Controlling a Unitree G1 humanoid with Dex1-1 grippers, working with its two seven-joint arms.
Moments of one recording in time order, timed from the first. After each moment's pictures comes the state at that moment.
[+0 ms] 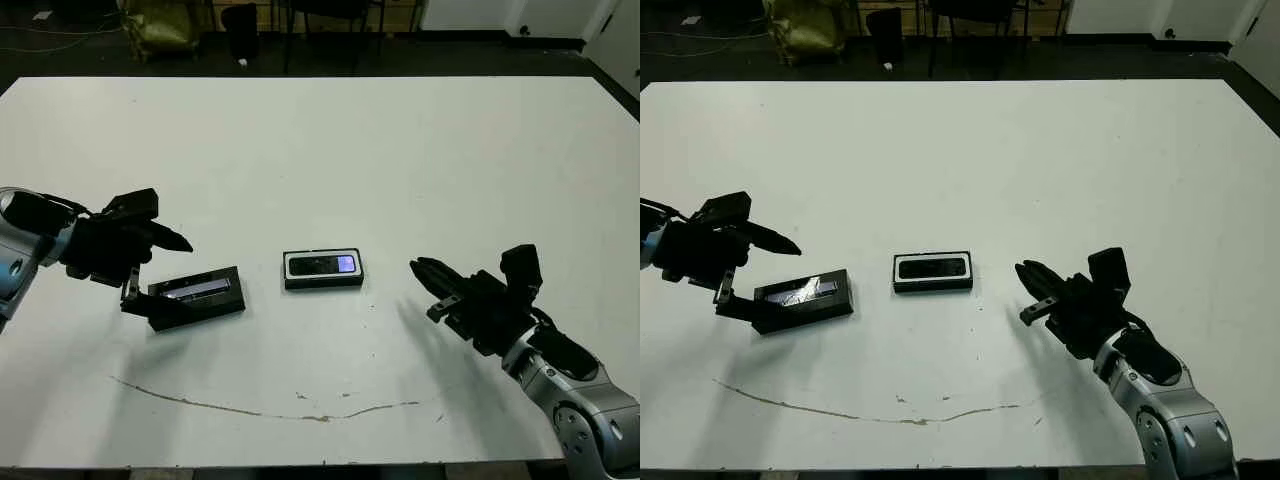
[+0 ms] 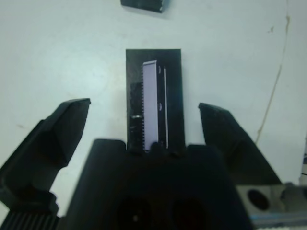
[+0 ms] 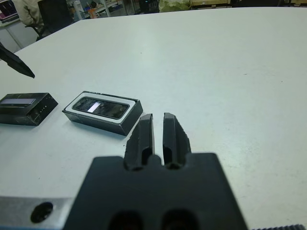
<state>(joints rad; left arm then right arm) -0.56 0.91 -0.27 0.29 -0.13 0.29 -1.45 0.03 -0.40 -0.02 -0.43 0.44 0.60 0.38</state>
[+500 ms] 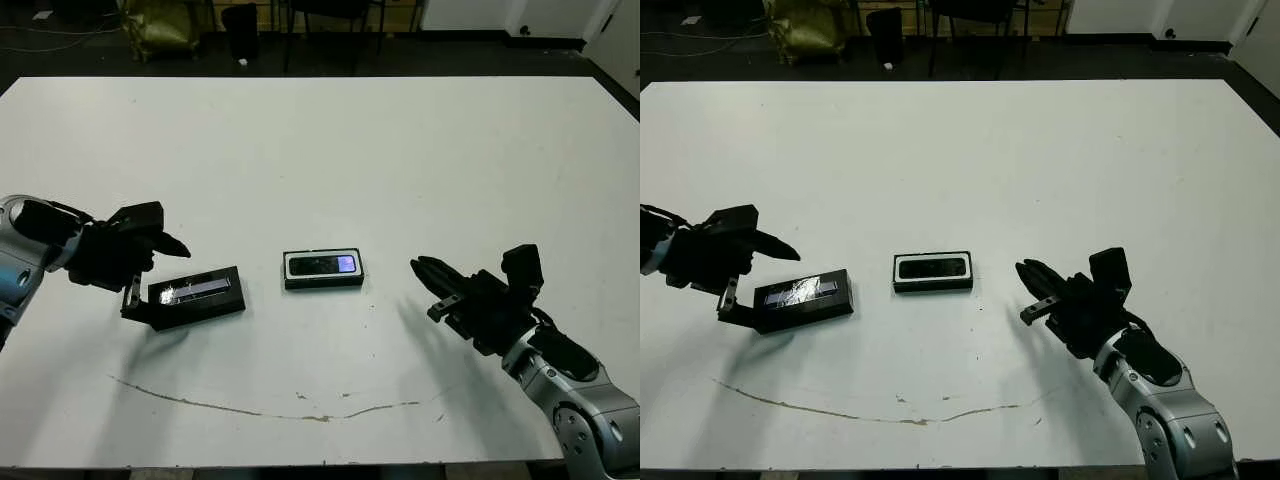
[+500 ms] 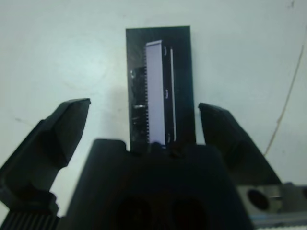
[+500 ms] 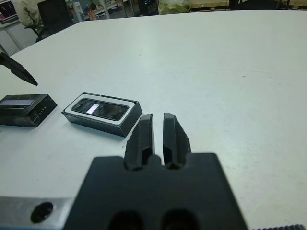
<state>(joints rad) -0.53 0.91 -0.29 0.30 -0.08 0.21 -1.45 0.04 -0.39 -0.02 -0.43 0.44 0.59 0.37</state>
